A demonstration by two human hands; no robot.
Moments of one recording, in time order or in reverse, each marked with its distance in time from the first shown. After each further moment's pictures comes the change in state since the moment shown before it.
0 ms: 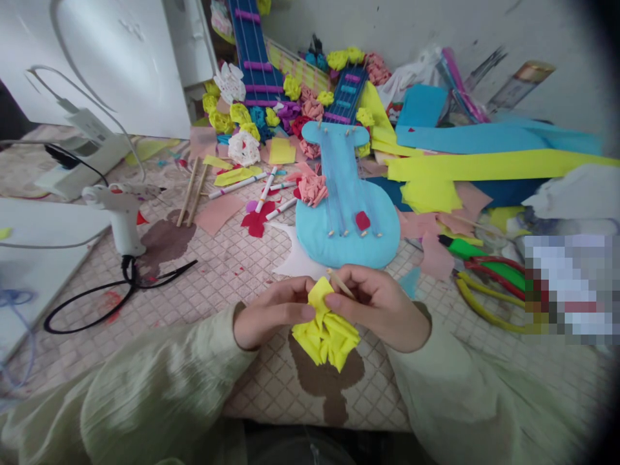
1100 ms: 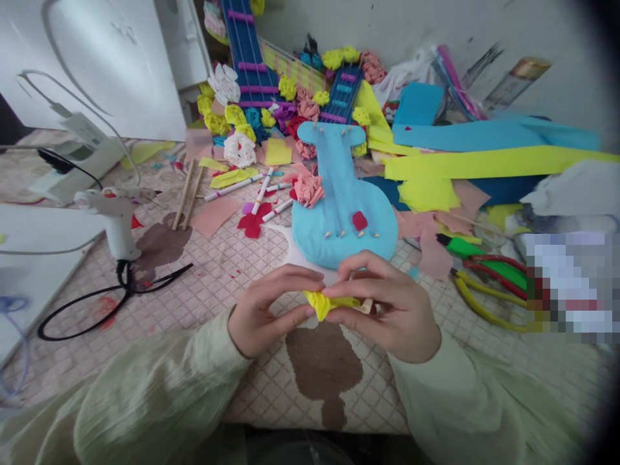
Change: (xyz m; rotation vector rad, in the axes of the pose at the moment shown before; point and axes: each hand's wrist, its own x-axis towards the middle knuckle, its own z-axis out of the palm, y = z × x) left_hand -0.002 0.001 -0.006 0.860 0.142 0.712; right_hand -0.008 -0.003 -0.007 -0.576 0.194 -0.571
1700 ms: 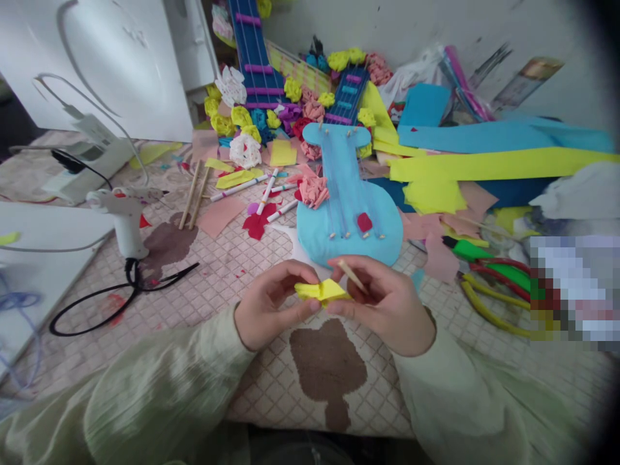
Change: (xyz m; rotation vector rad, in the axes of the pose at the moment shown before) left_hand 0.003 -0.004 0.004 -0.326 0.080 -0.236; right_hand -0.002 0.008 0.008 0.165 0.012 0.387
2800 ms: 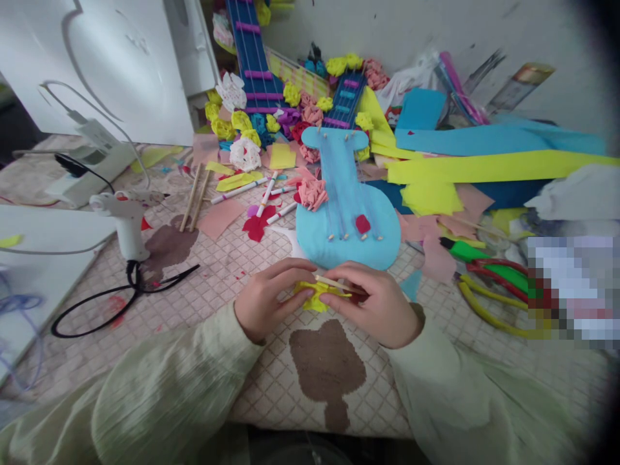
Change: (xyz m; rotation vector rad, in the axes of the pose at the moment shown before) left_hand 0.008 -0.003 -0.014 0.763 -0.106 0.352; right_hand 0.007 0.008 0.001 -0.363 -0.058 -0.193
